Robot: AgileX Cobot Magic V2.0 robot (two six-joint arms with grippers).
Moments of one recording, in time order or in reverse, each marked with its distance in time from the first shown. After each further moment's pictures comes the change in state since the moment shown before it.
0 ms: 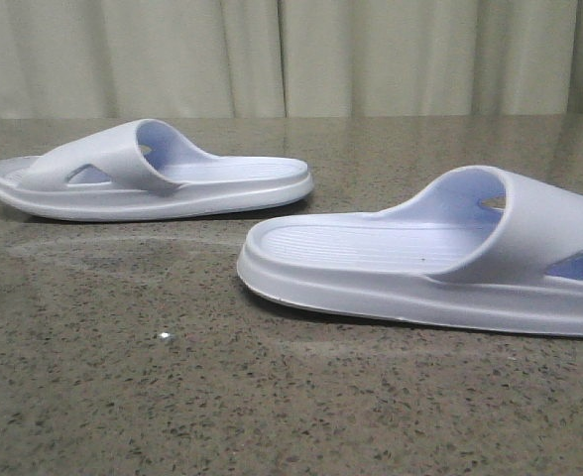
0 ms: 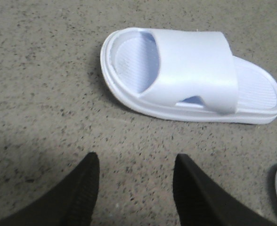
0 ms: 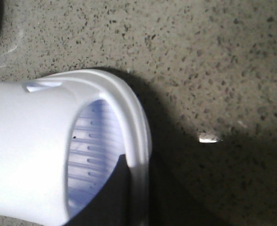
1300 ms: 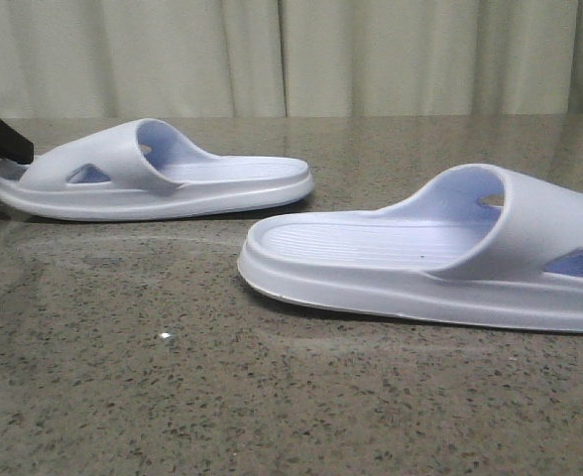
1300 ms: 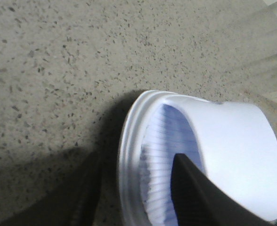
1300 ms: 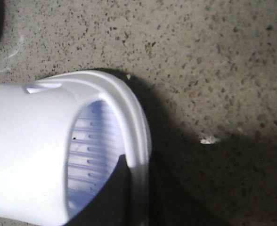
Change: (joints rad) left arm 0.203 0.634 -0.278 -0.533 0.296 0.548; right arm 0.000 0.000 0.000 0.007 -0.014 0.000
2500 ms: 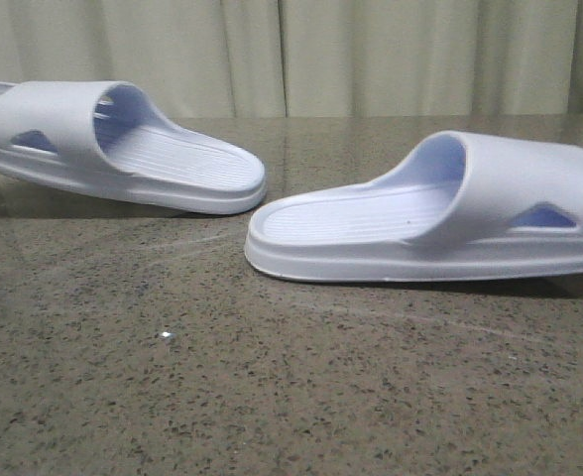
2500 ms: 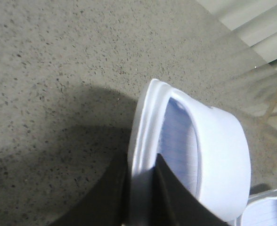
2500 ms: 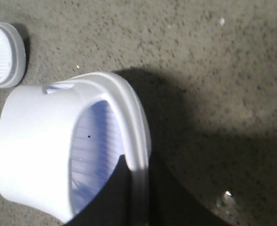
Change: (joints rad) left arm 0.141 -0.102 -0.003 0.005 0.133 0.012; right arm 0.000 0.000 -0.064 0.108 -0.010 -0.049
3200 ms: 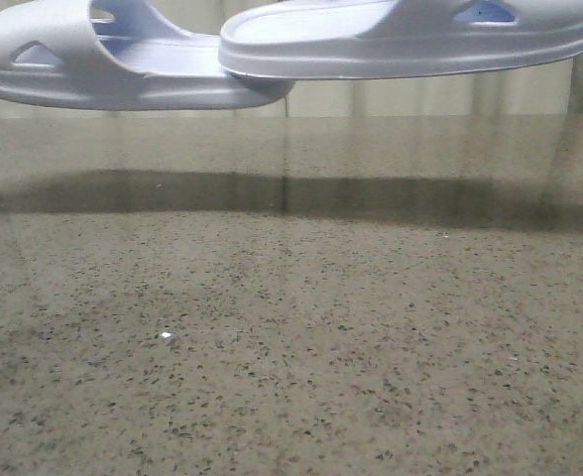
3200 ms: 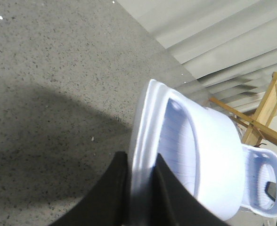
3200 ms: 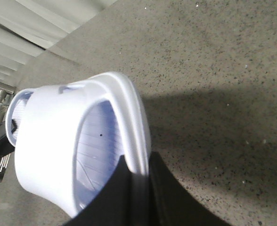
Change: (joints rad) left arm 0.032 -0.005 0.000 -0.138 0.209 -0.044; right arm 0.000 0.011 -0.157 0.280 0.057 -0.100
